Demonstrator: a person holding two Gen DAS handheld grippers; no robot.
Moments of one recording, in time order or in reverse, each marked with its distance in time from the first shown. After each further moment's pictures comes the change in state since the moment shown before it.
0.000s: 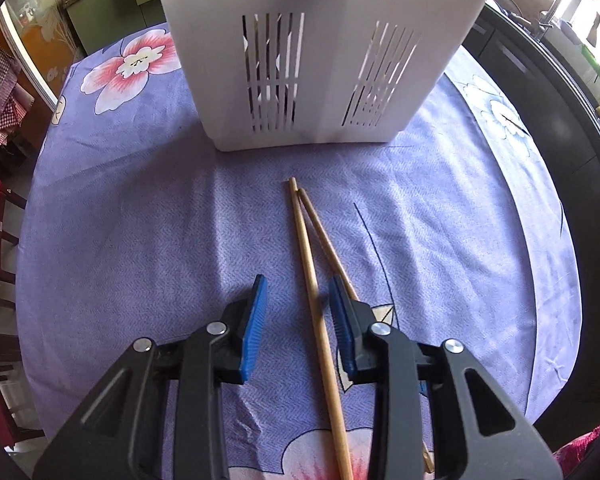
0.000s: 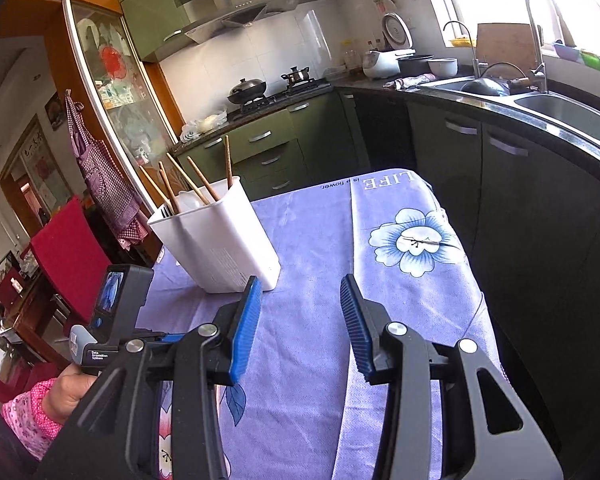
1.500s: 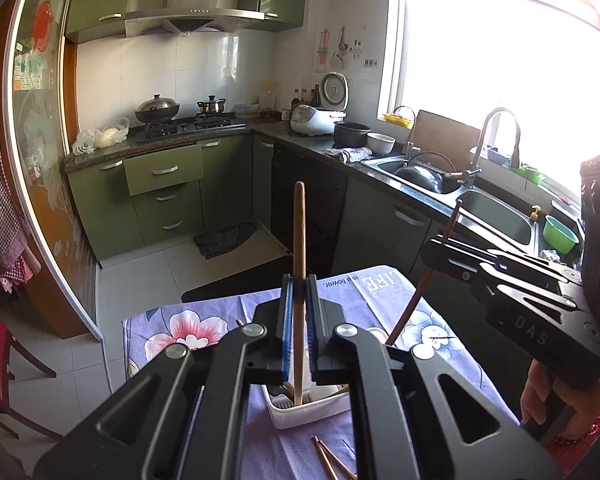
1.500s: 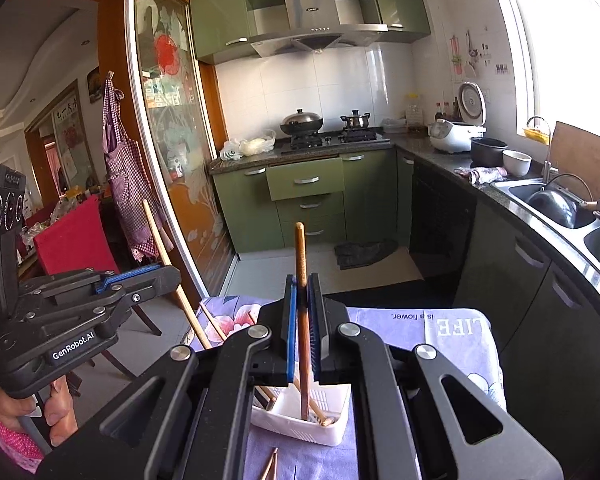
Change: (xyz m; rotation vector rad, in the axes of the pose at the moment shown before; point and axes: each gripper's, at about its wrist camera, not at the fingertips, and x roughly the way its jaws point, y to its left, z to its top) left arm -0.224 0.035 0.118 0.129 -0.653 -0.101; right arm 0.093 0.161 0.194 -0.243 -0.076 0.047
